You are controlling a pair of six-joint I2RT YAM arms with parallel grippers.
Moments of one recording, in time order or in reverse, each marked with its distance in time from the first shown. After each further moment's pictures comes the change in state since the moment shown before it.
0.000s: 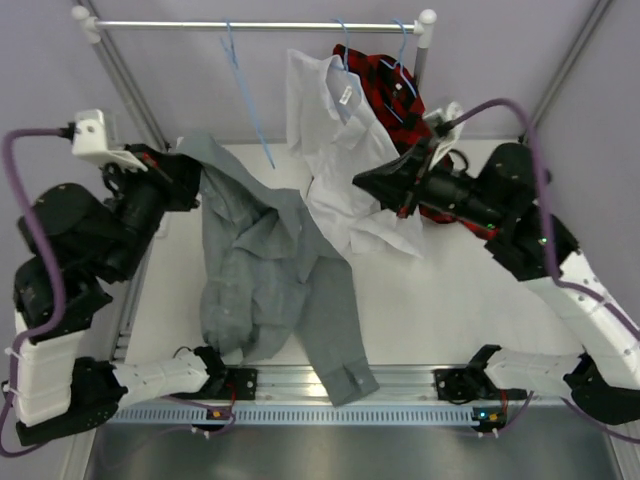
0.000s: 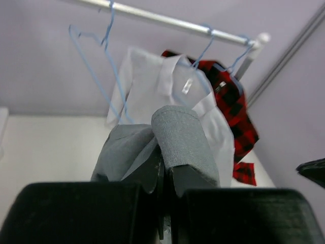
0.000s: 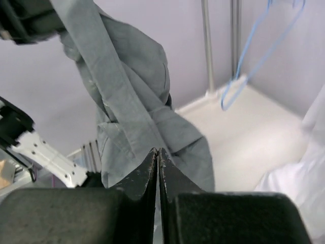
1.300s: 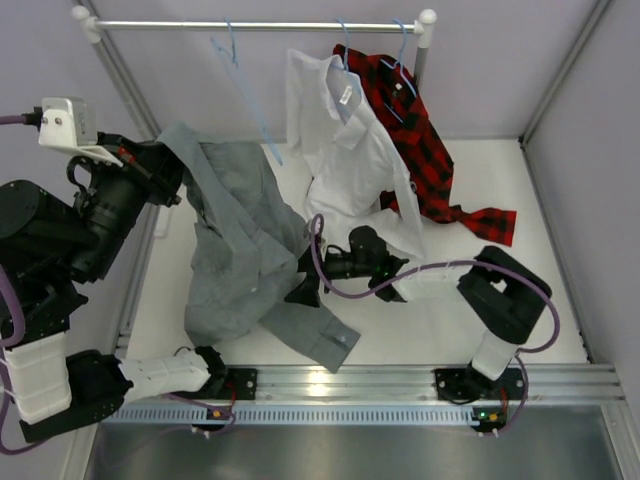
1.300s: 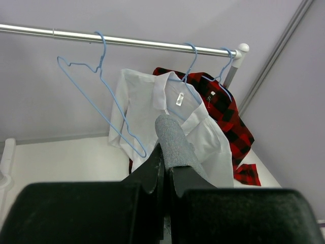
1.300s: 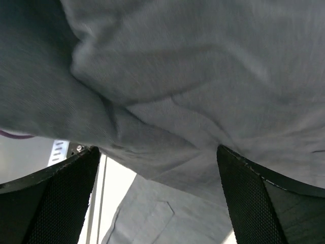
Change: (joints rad) left arm 0.001 0.080 0.269 -0.036 0.108 0.169; right arm 0.126 0.566 -0.666 1.008 -0.307 -0.037
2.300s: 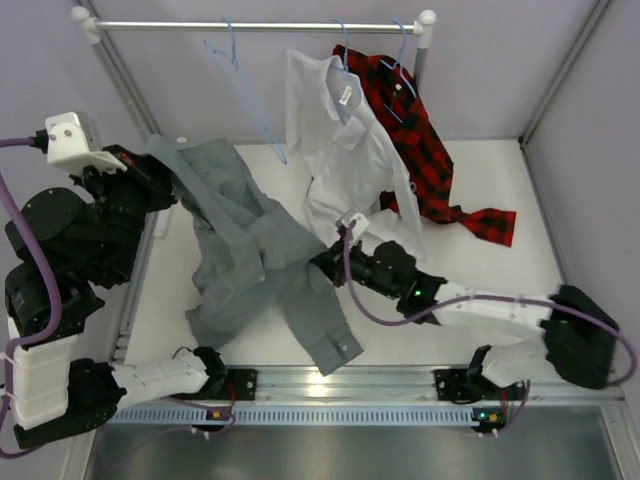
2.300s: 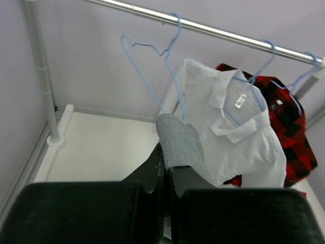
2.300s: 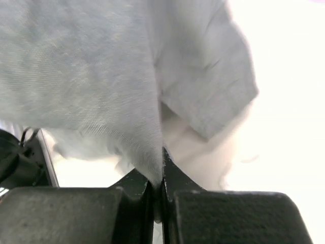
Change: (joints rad) left arm 0.000 -0.049 -0.141 0.021 -0.285 -0.031; right arm 0.108 -0.237 -0.116 -0.048 0.608 0.025
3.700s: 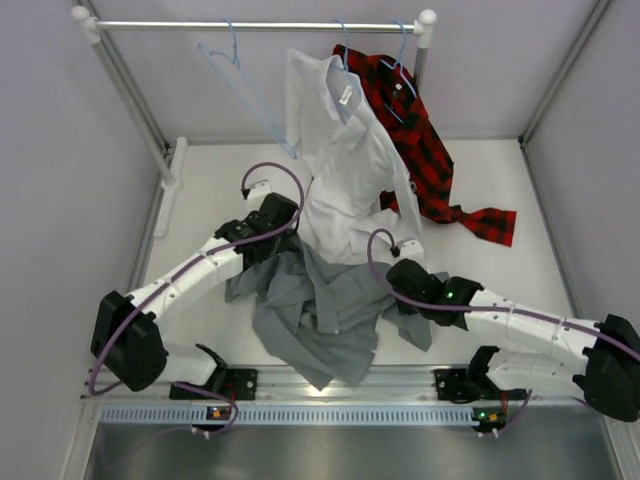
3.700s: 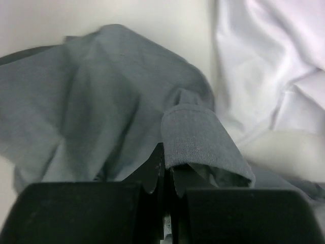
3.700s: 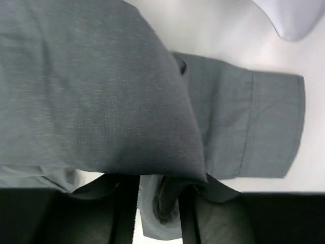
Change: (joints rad) left arm 0.264 0.322 -0.930 0.208 0.338 -0.618; right arm -0.079 -0.369 -0.069 -1.234 0.510 0.272
